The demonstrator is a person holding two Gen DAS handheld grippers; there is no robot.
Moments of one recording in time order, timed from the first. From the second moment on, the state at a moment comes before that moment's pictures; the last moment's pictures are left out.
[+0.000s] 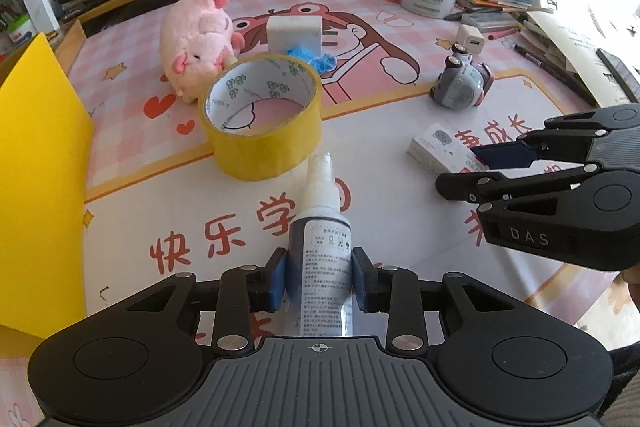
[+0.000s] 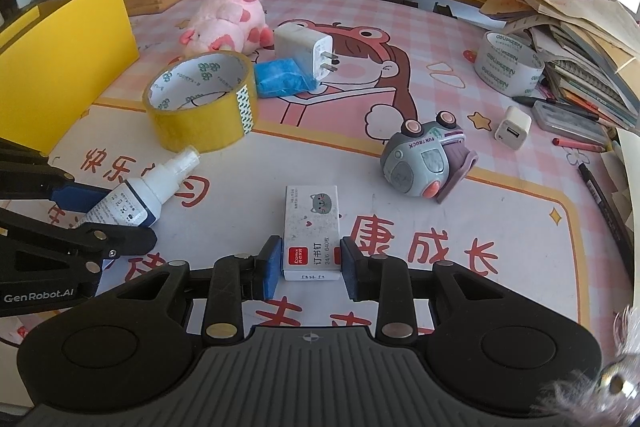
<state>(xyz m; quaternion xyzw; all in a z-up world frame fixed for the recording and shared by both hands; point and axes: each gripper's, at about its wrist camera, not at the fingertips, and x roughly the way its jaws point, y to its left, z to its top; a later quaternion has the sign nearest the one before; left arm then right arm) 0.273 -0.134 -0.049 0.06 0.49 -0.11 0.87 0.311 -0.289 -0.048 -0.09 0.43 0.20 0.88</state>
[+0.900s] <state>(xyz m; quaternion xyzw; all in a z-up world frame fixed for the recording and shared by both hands) 0.256 -0.109 -0.024 -0.06 0.44 -0.09 0.89 0.298 -0.290 -0.032 -0.05 0.41 0.19 0.89</state>
